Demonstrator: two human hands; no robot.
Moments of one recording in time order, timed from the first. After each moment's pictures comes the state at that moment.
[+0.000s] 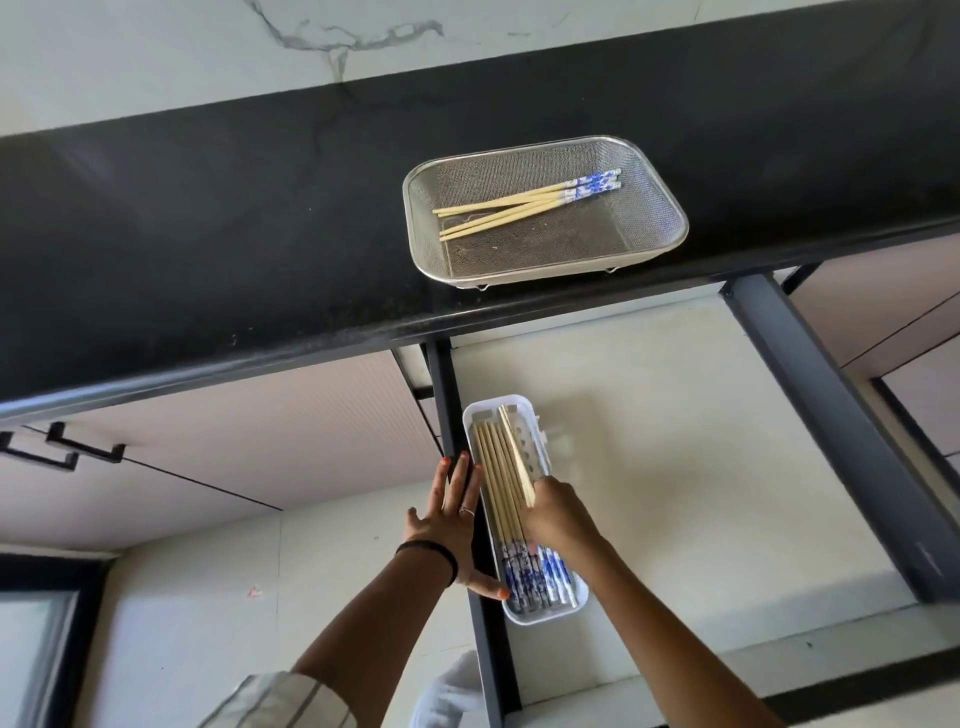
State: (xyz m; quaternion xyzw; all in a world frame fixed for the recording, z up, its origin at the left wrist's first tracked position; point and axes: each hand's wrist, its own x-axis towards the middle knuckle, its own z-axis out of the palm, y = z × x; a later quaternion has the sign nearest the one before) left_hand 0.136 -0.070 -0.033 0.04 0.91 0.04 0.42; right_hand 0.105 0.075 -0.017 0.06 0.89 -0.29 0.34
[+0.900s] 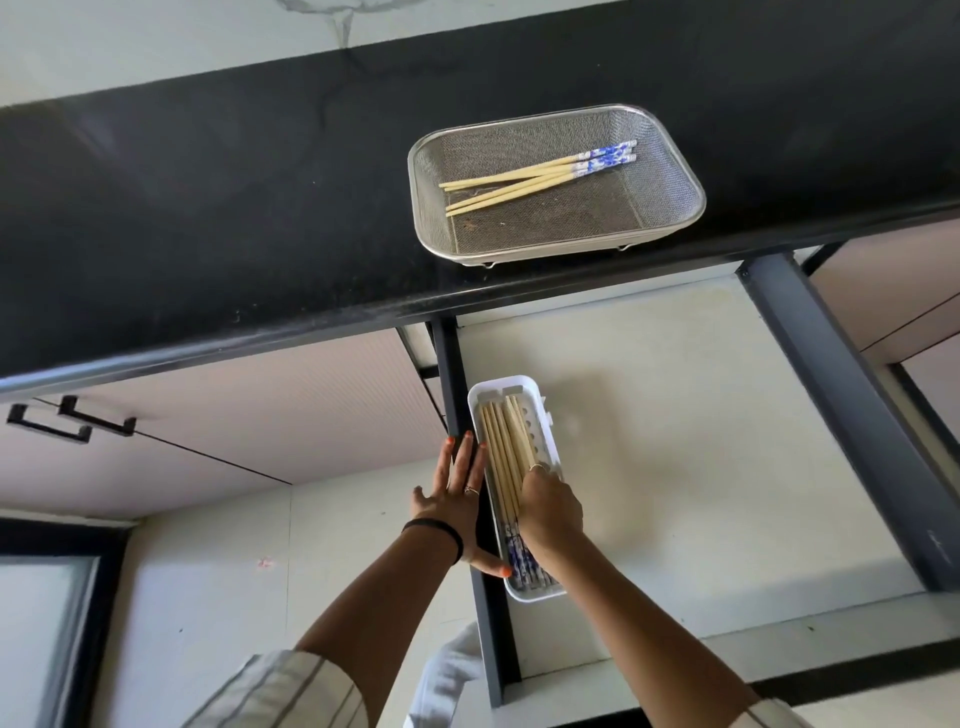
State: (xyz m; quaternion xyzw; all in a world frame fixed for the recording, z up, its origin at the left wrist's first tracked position) left_hand 0.136 -0.064 -0.024 0.03 0.91 0.01 0.42; right_hand 0.122 0.056 -0.045 0.06 0.95 -0.22 0.23
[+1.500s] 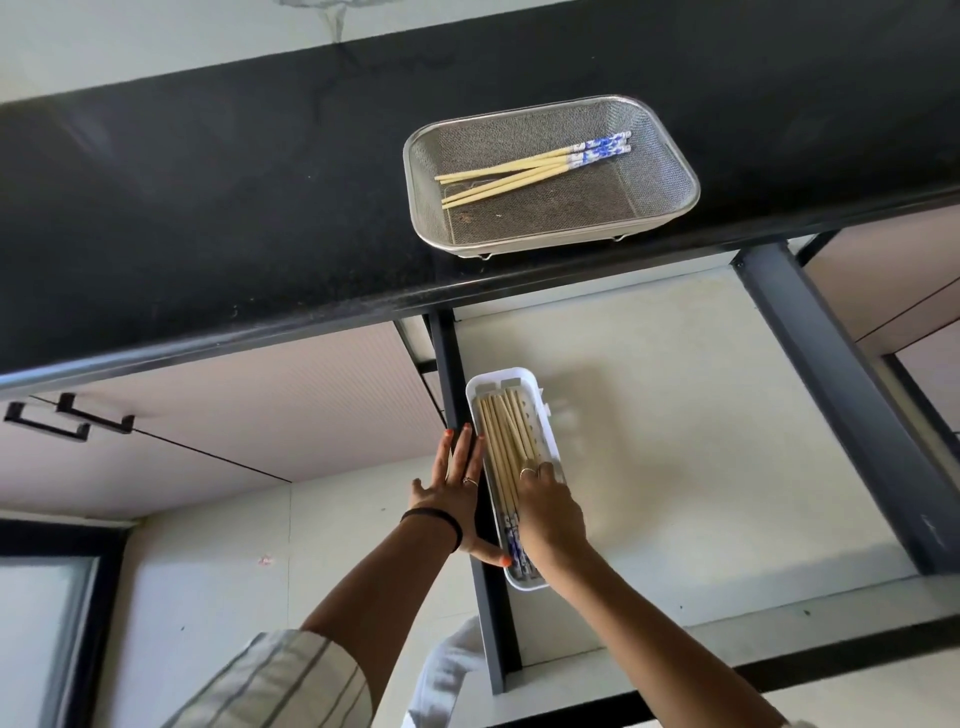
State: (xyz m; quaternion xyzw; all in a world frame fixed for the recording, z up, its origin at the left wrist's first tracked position) left_hand 0.136 -0.066 -0.027 0.04 0.91 0.02 0.42; right_hand 0.141 0.062 -0.045 -0.03 0.96 -0.16 0.24
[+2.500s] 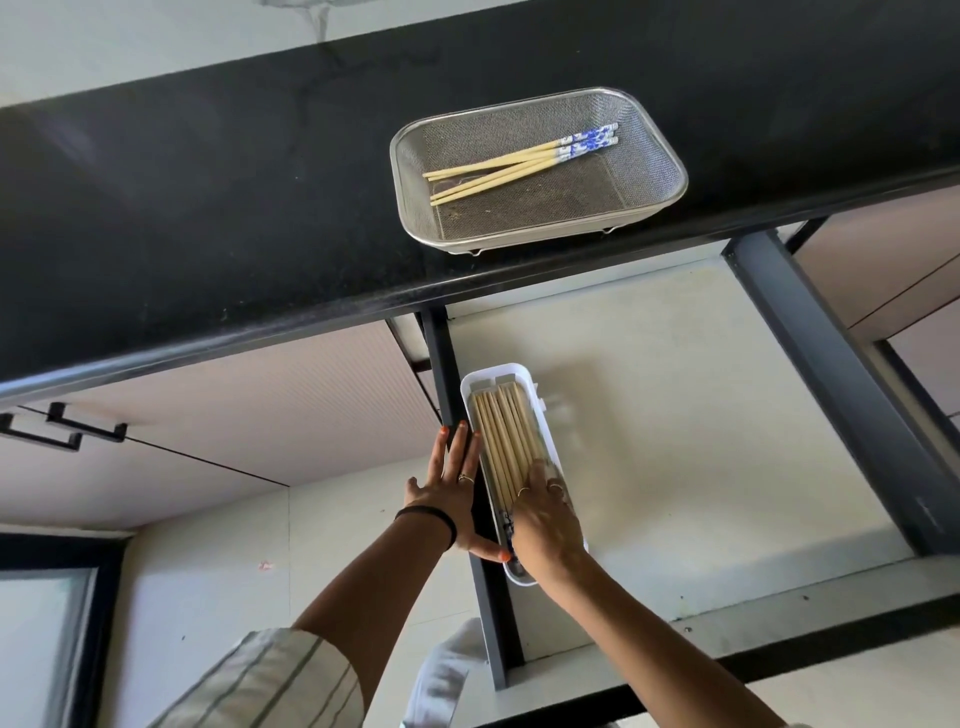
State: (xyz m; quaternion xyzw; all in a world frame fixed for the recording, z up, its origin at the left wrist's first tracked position) left_hand 0.136 -0.067 -0.024 0.04 0.91 0.02 0.41; right_hand 0.155 0.067 -0.065 -0.08 0.95 -0.13 0.28
